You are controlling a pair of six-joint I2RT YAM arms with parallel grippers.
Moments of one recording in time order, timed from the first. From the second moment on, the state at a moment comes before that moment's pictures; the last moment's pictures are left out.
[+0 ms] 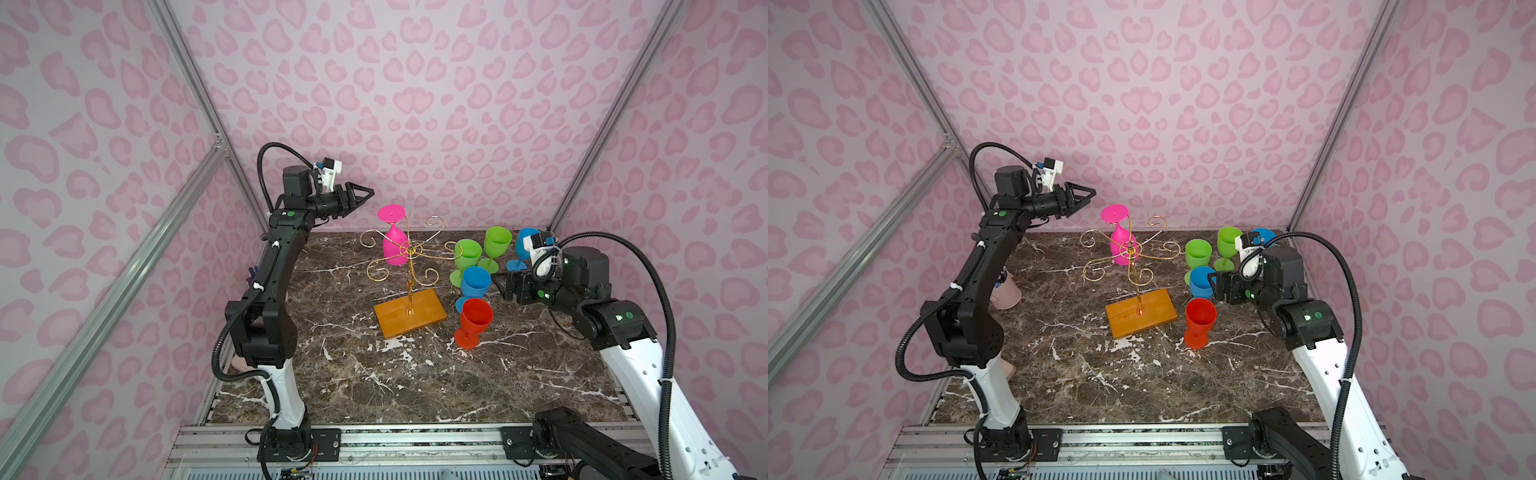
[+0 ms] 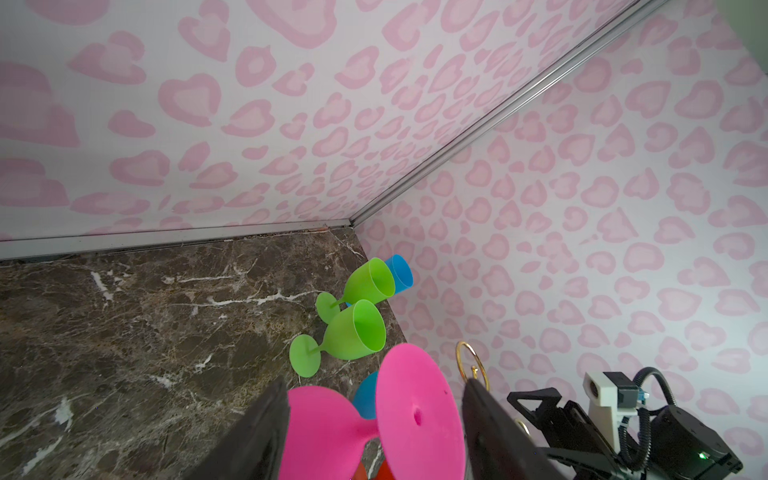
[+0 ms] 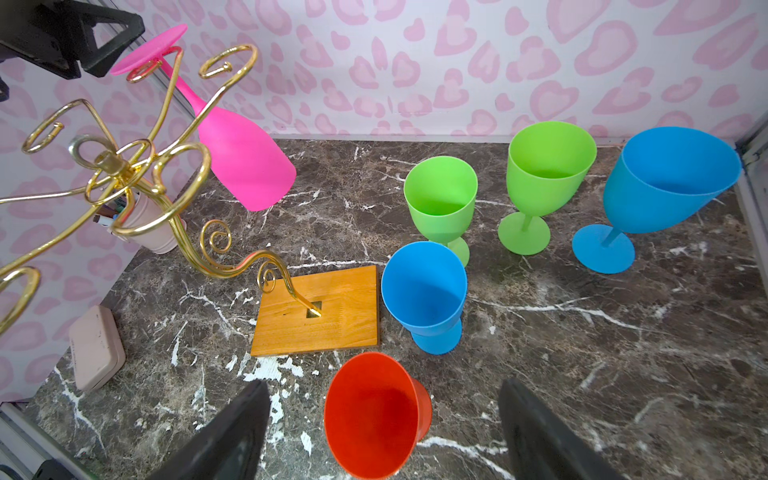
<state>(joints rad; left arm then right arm) -0.08 1.95 2.00 -0.38 0.94 -0.61 0.21 1.00 1.22 -0.80 -0.22 0.16</state>
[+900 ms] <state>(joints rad) -0.17 1.97 2.05 -0.59 0.91 -0.47 0.21 0.98 1.19 -0.79 -0.24 0.16</state>
